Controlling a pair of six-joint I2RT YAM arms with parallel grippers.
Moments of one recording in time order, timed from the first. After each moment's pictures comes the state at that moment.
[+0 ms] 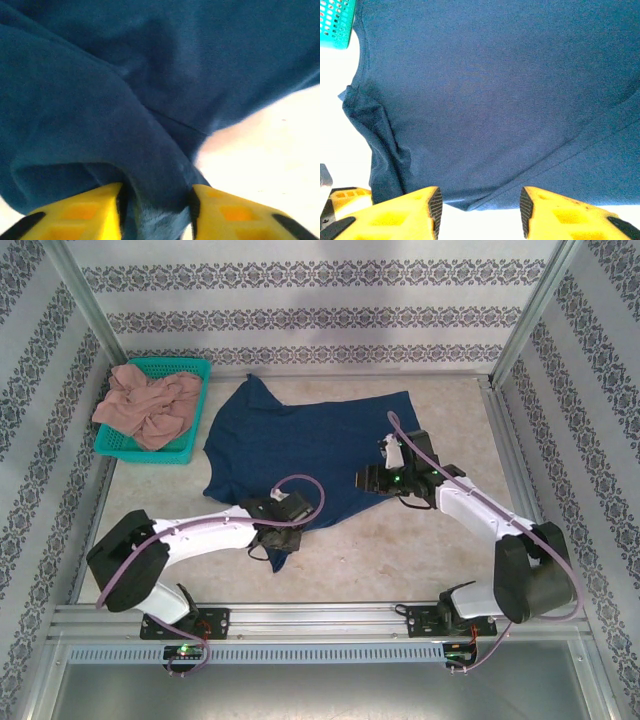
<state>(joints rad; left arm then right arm) -0.88 1.52 0.85 -0.62 -0.18 -0.76 0.31 1.37 0.84 -0.35 -0.46 0.43</state>
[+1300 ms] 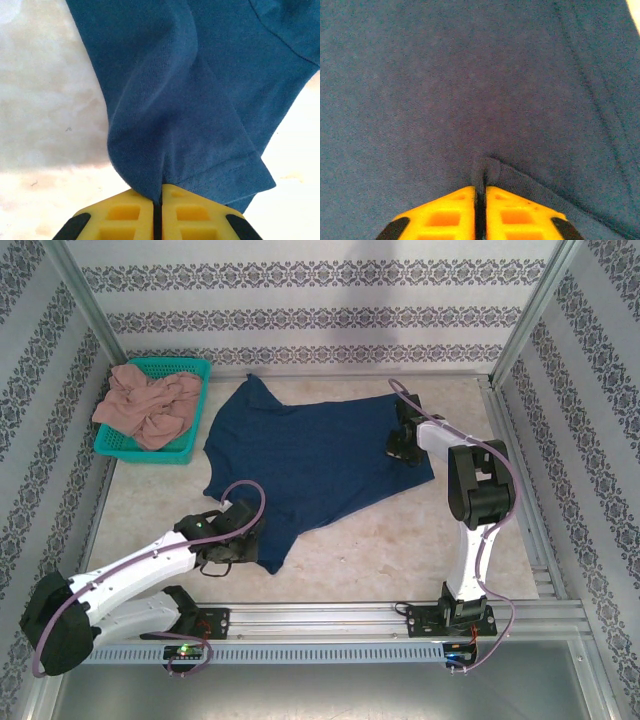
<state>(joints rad) -0.74 1.04 0.63 -0.83 -0.10 -0.78 0.15 2.03 1.39 -0.55 0.02 0.52</state>
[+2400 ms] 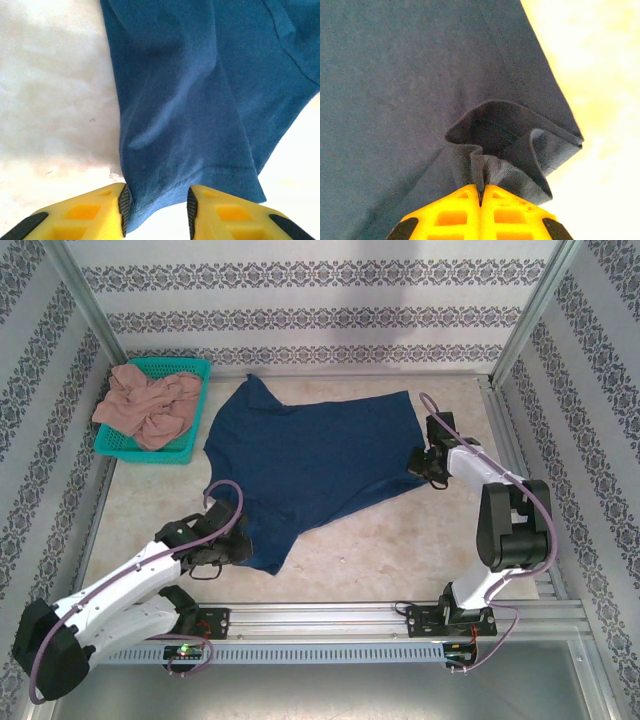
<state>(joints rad) -0.60 0.91 0.56 -0.84 -0.03 -0.79 0.05 1.65 1.05 -0.54 -0.07 0.46</state>
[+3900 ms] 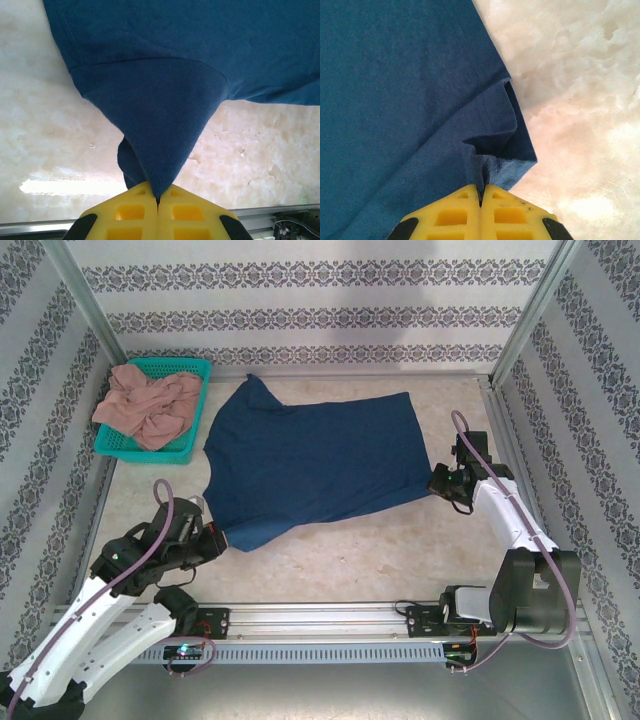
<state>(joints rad) -0.55 0.59 0.79 -1.14 0.04 -0.91 -0.06 1.29 0.86 -0.68 -0.13 0.41</state>
